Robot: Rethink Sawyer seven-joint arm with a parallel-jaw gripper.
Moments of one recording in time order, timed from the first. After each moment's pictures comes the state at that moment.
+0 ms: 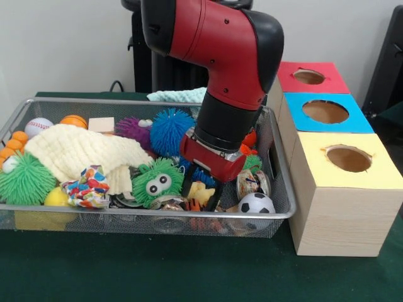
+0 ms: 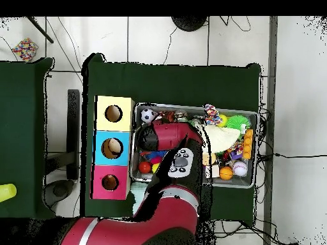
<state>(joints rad) 0.00 -0.28 -0.27 1.35 -0.17 0.29 2.54</state>
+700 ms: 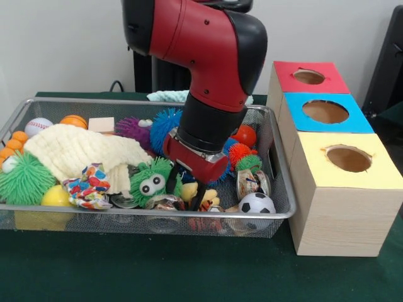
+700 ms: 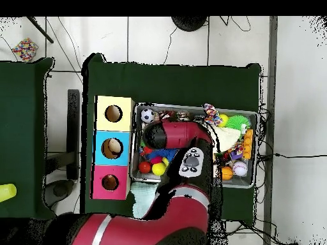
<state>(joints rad) -0.05 -0.28 -0.25 1.34 -0.16 0.32 2.54</state>
